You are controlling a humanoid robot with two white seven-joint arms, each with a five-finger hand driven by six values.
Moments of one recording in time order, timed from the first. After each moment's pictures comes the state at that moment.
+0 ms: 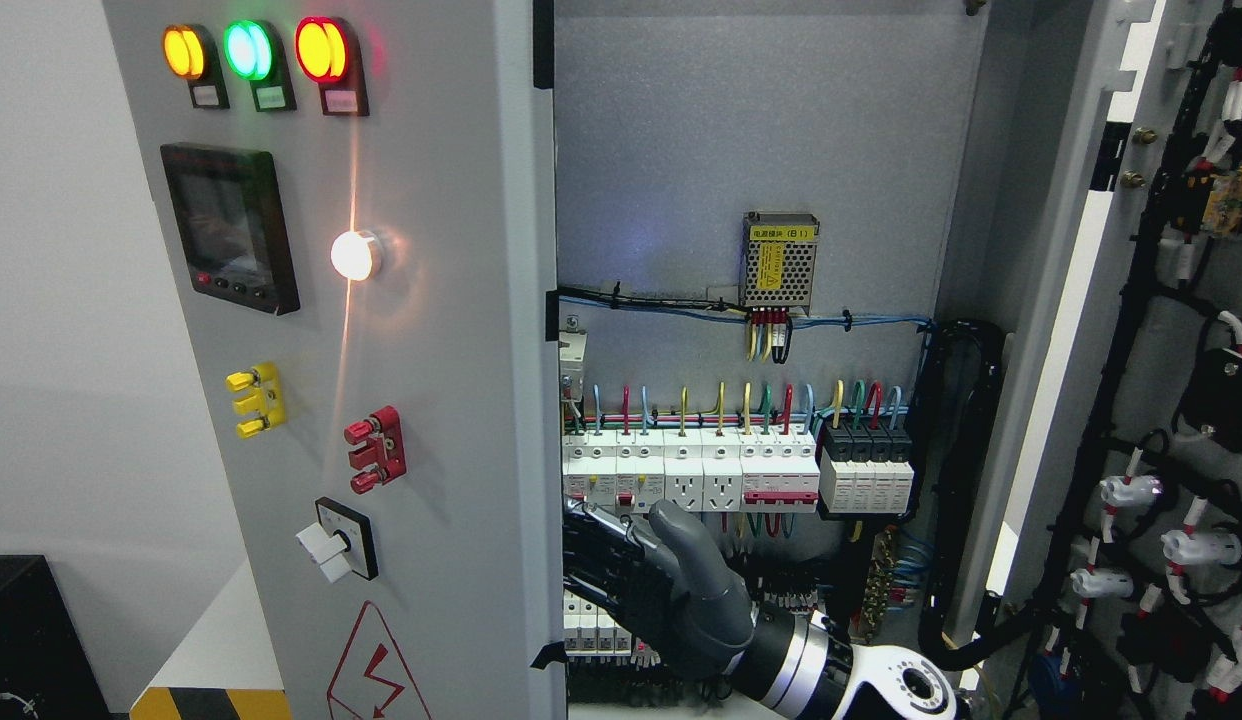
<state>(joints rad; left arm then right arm) 0.00 -0.10 -0.14 0.06 0.18 -0.10 -0.15 -0.59 -0.10 0.38 -1.63 -0.61 0.27 0.66</state>
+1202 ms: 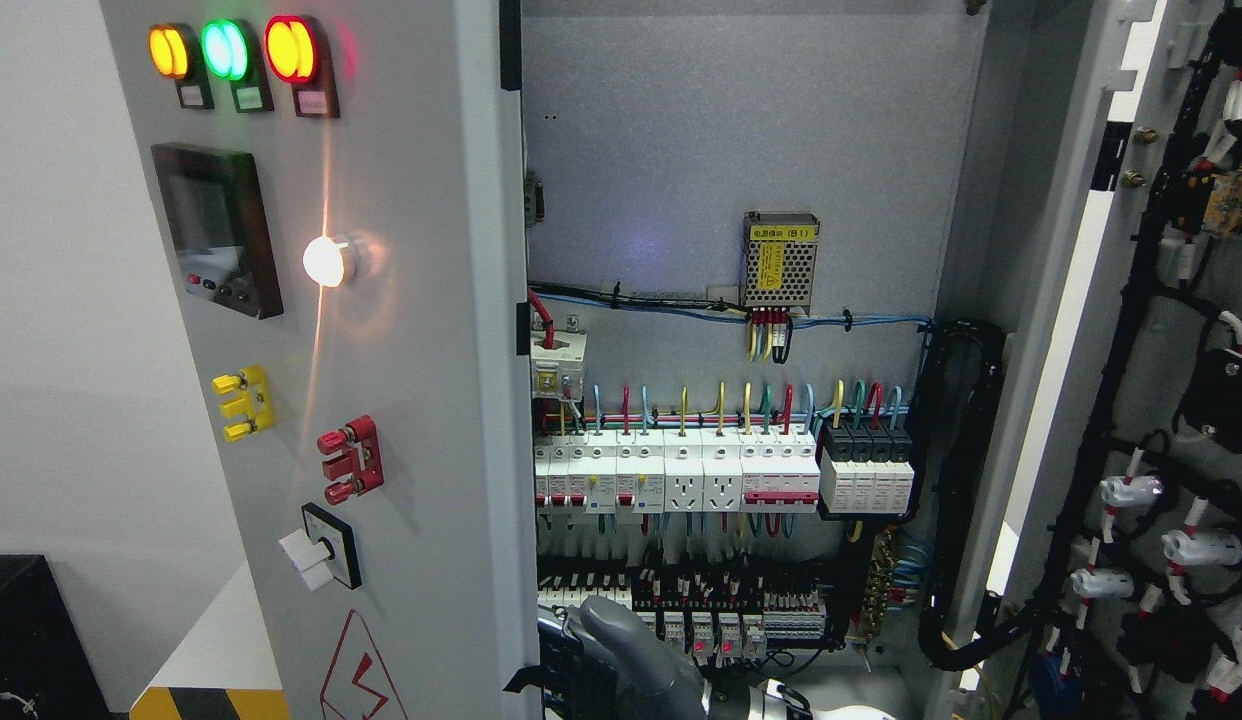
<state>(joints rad) 0.00 -0.10 -0.14 0.06 0.18 -0.10 -0.15 -0.54 -0.11 0.48 -1.71 -0.63 0.33 0.66</state>
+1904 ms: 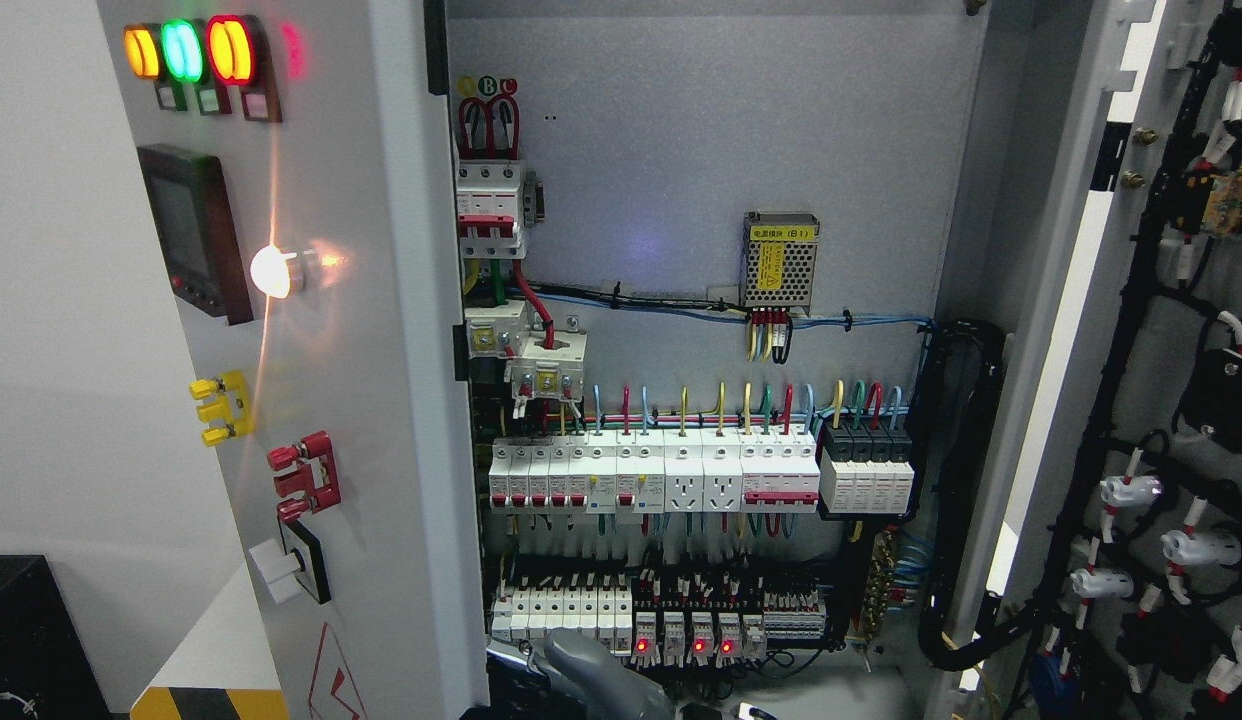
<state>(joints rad) 0.00 -0.10 -0.14 0.06 0.18 -0.10 -0.15 -0.54 -0.10 0.54 -1.72 -0.65 0.34 0.66</state>
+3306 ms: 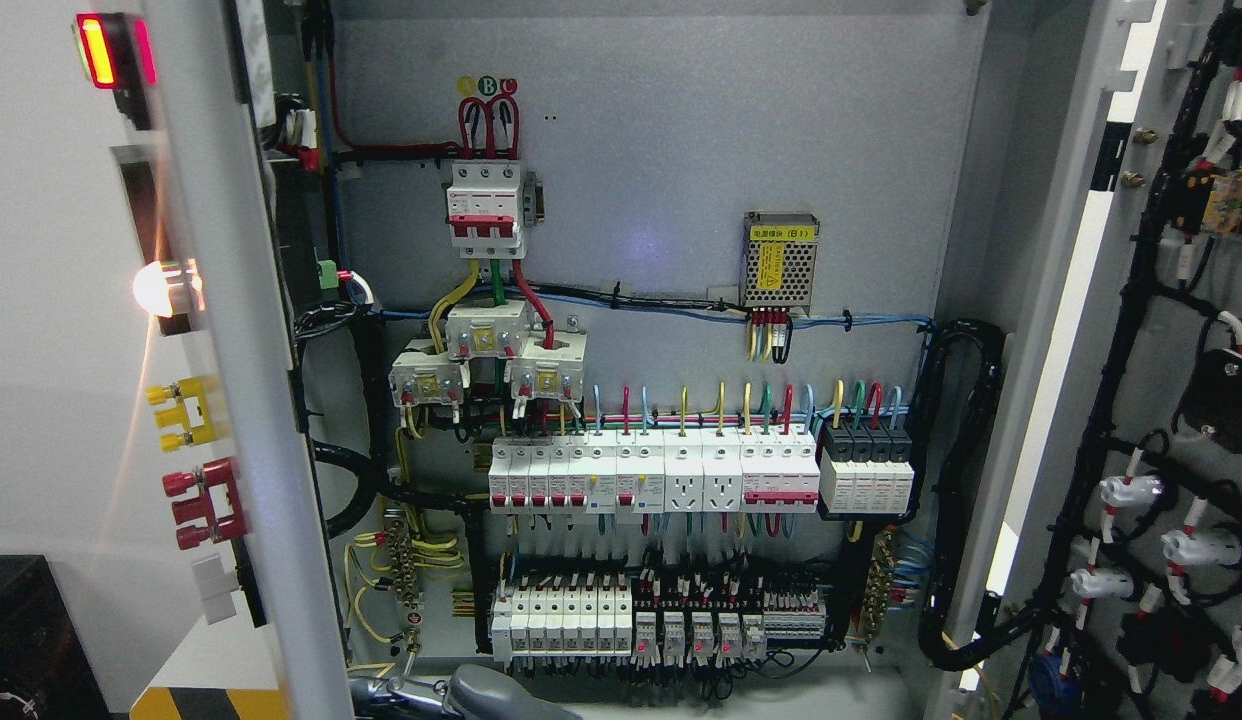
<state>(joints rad) 0.00 -0.10 -0.14 0.06 0.18 -0.10 -0.15 -0.57 -0.02 0.64 -1.66 -0.63 0.34 0.65</state>
